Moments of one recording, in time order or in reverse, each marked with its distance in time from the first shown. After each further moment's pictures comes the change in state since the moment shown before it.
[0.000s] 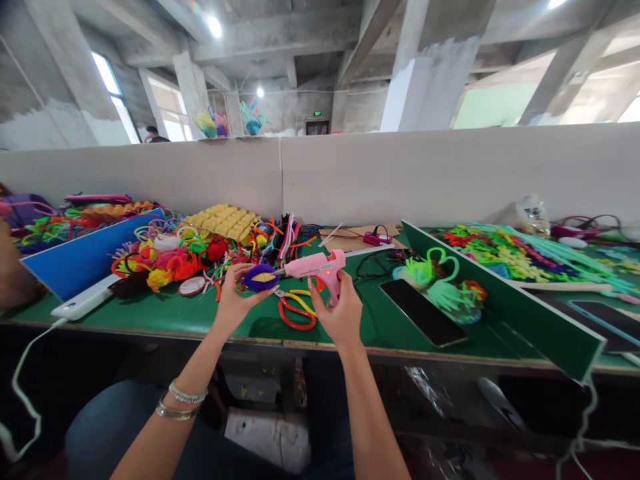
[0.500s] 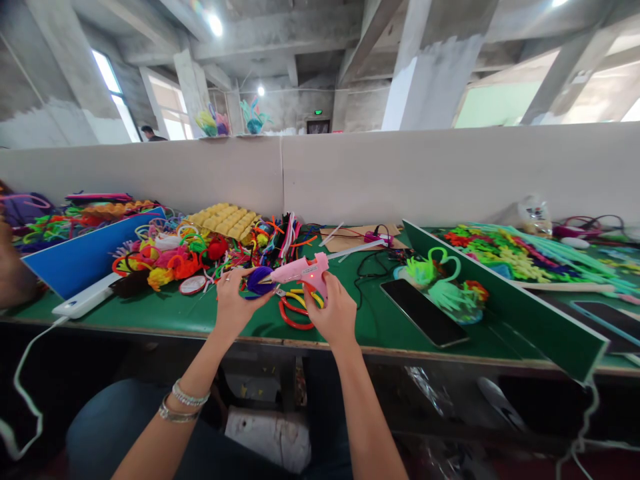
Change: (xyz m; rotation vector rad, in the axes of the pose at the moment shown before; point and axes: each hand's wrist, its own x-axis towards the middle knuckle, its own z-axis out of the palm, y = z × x) left_hand -0.005 -0.007 -0.005 0.502 0.060 0.232; right_hand -0.006 0.002 0.013 -0.231 0.018 -0.249
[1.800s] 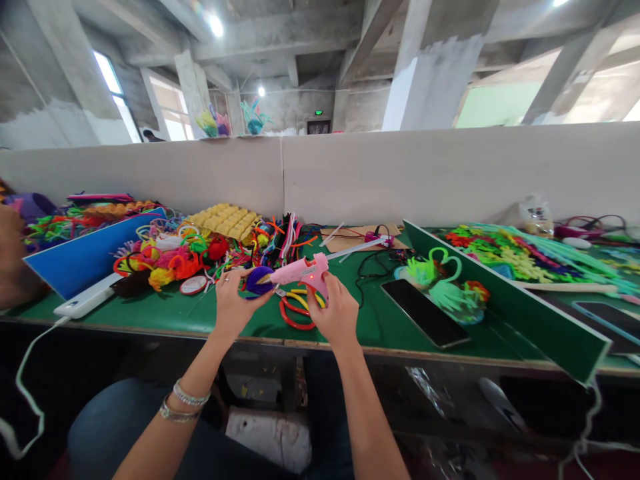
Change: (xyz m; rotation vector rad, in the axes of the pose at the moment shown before) left_hand 0.001 -0.013 0.002 0.402 0.117 0.341; right_hand 0.002 0.001 -0.003 -0.008 0.042 -0.085
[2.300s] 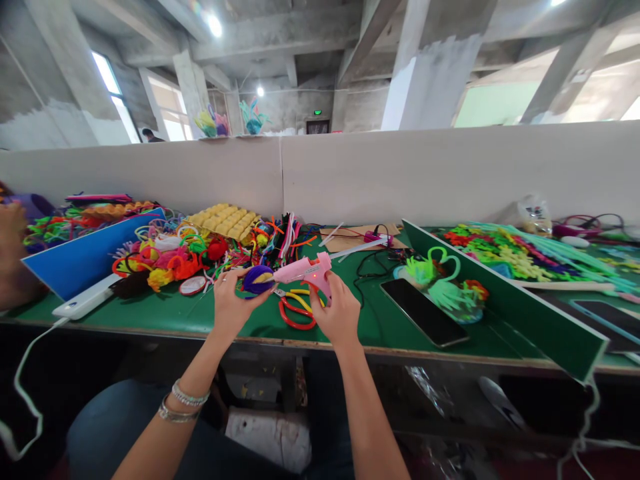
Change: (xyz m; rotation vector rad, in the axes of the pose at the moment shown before) left_hand 0.001 0.003 -0.003 -0.018 0.021 -0.019; right_hand -0.004 0.006 0.001 0.048 -0.029 0.095
